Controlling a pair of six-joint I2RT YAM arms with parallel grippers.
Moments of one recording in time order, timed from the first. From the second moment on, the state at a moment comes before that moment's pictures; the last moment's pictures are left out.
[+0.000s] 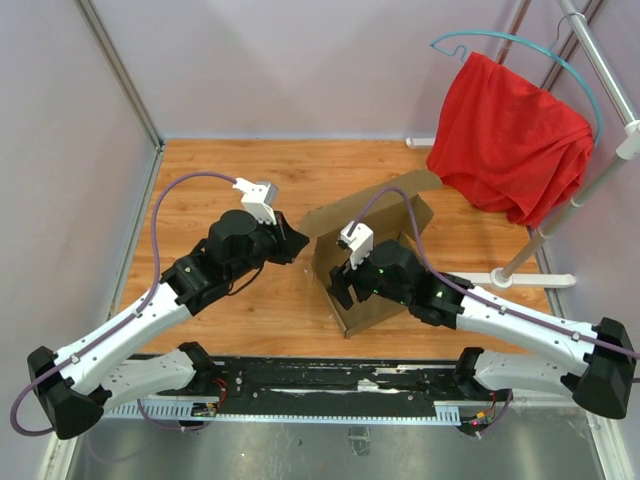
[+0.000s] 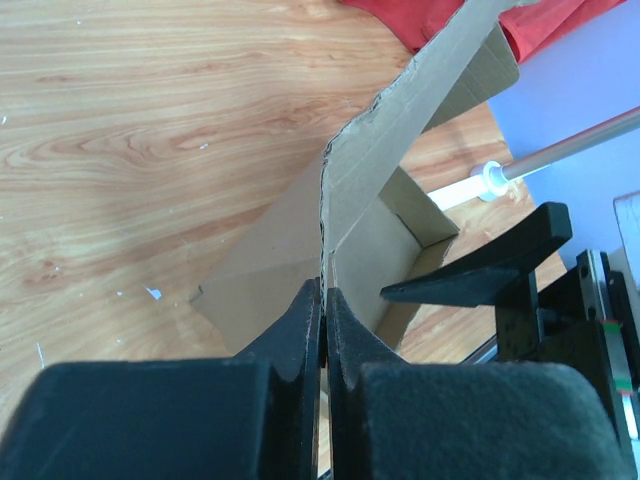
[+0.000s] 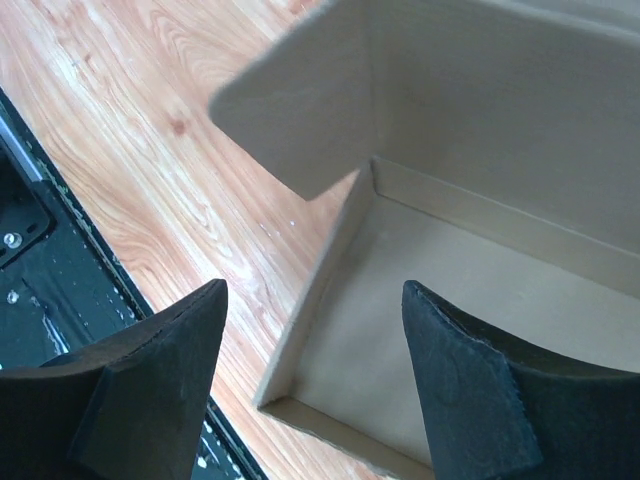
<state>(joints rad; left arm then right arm) -0.79 0.95 0.90 -0.28 -0.12 -0.58 1.01 1.05 0.80 -0.23 0.09 0.15</state>
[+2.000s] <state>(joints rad) -0.79 0.87 0.79 -0.31 -0.02 -0.59 1.12 0.66 0.73 -0.31 0.54 0.25</state>
